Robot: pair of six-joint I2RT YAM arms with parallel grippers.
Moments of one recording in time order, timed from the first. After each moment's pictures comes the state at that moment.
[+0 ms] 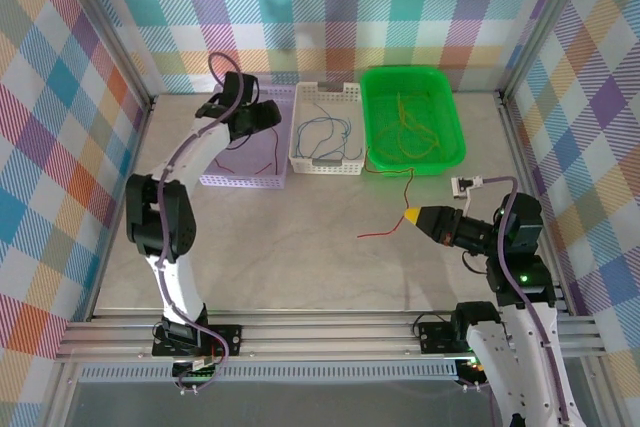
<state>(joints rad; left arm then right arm) -0.24 1.89 1.69 -0.58 -0.04 -0.53 0.05 0.53 0.68 -0.46 -1.03 0.83</state>
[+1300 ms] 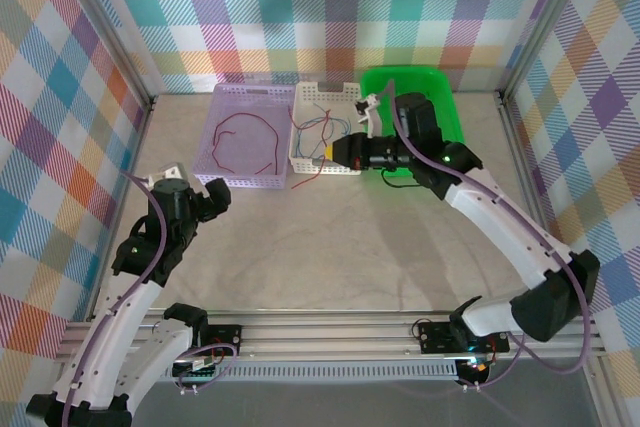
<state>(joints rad) -0.24 0.71 0.79 -0.66 -0.27 -0.53 0.60 1.39 1.40 -0.48 -0.59 0.60</state>
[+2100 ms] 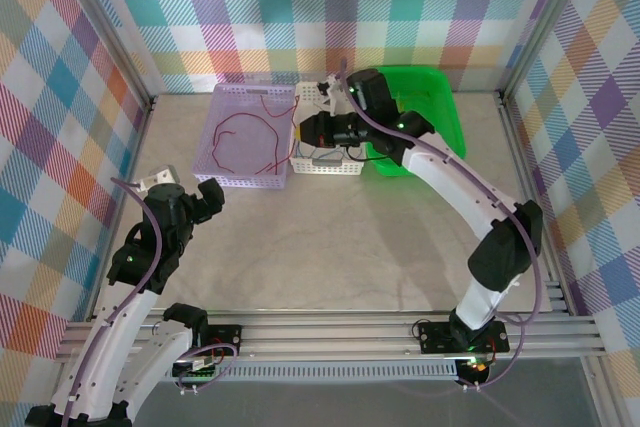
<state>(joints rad) -0.24 0.66 0.78 -0.66 -0.33 -0.53 0.65 1.72 1.73 -0.52 -0.56 0.57</state>
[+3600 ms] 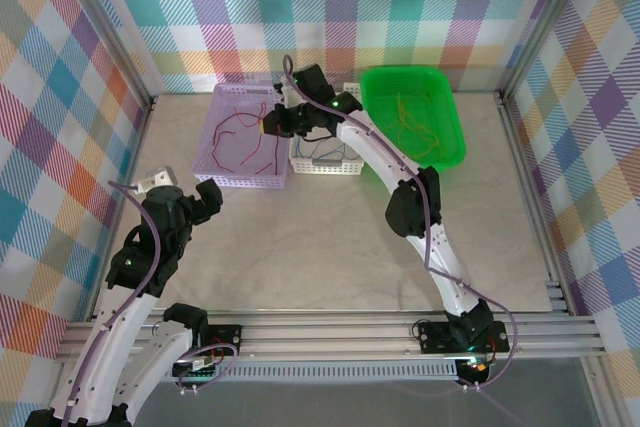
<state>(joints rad) -0.25 0.64 0.77 -0.66 -0.35 -0.53 0.66 2.51 2.60 -0.77 -0.62 0.57</state>
